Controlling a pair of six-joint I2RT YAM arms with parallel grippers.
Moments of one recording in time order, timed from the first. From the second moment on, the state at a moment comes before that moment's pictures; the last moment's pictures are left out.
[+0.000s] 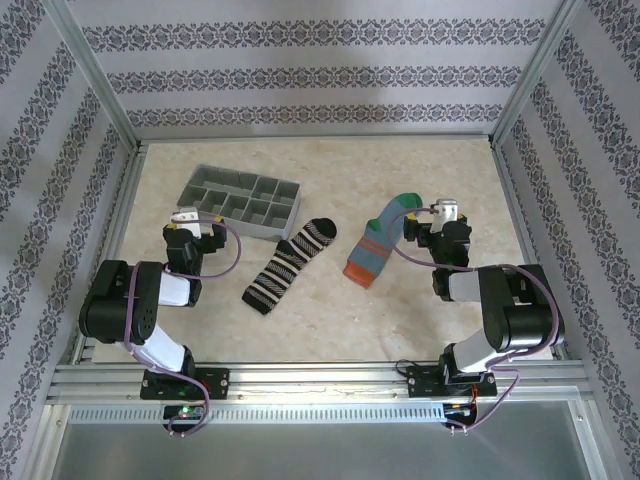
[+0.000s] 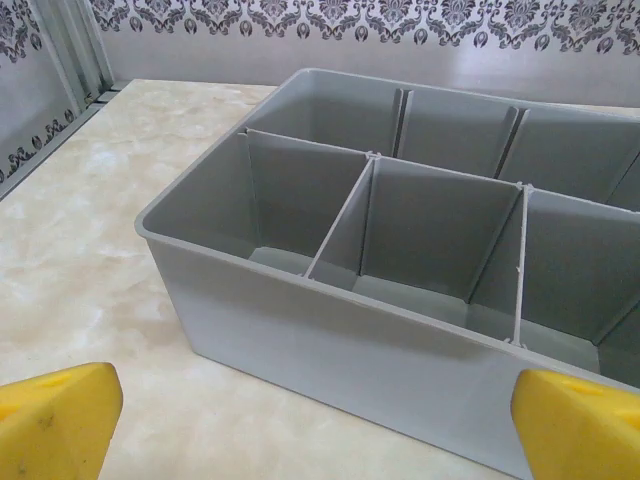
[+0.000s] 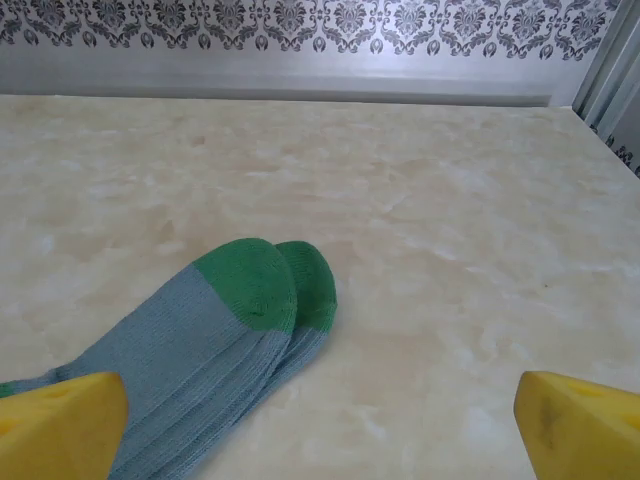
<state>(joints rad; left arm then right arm) 0.02 1.59 0.34 0.96 -0.13 -0.06 0.02 1.53 0.37 0.85 0.02 0.01</state>
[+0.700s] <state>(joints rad) 0.02 1.59 0.34 0.95 -0.13 -0.06 0.01 1.53 0.37 0.85 0.02 0.02</state>
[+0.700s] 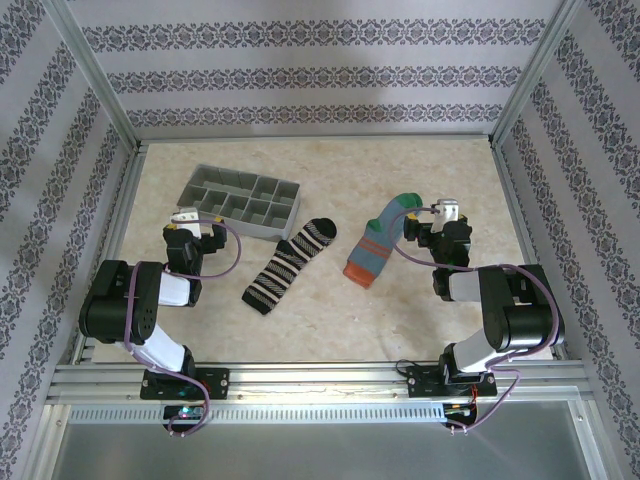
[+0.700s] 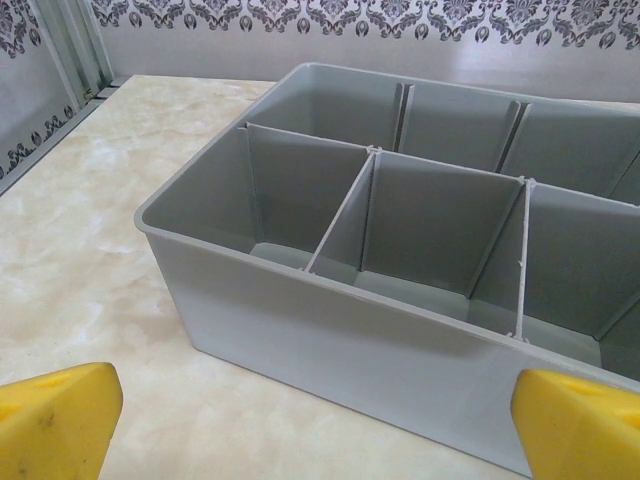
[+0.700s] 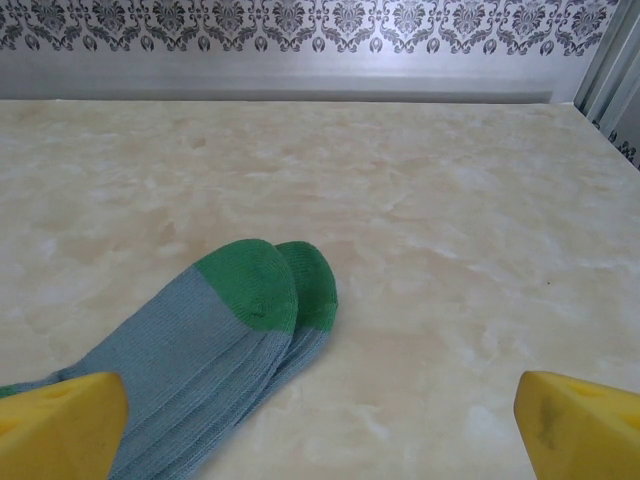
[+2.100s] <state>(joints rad) -0.42 1.38 0.58 -0.39 0.26 -1.07 1.07 1.37 0.69 -0.12 0.04 -0.08</state>
